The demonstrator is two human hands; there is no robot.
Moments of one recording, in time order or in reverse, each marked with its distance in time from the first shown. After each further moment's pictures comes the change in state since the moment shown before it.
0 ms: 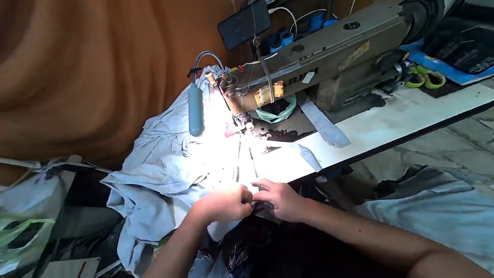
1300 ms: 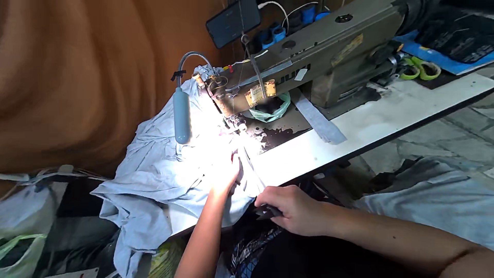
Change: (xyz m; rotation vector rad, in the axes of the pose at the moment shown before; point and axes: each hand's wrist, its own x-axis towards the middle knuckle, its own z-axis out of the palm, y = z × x) left_hand 0.089 -0.056 0.011 0.038 0.917 -0.363; right_hand 0.001 -0.046 -0.046 0.065 0.042 -0.062
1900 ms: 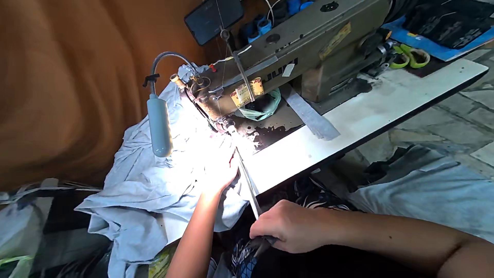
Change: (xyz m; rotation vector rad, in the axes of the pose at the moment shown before) left_hand 0.013 -0.021 0.012 0.077 -0.029 0.372; right_hand -0.006 0.001 0.004 0.126 -0.346 -0.013
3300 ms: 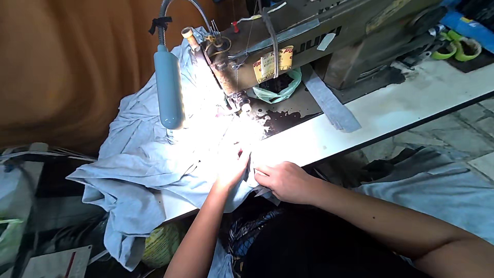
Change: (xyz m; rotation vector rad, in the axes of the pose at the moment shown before) left_hand -0.027 0.026 0.003 -0.409 0.006 -0.306; right_hand 0.017 0.055 -0.002 -0.528 -0.089 0.209
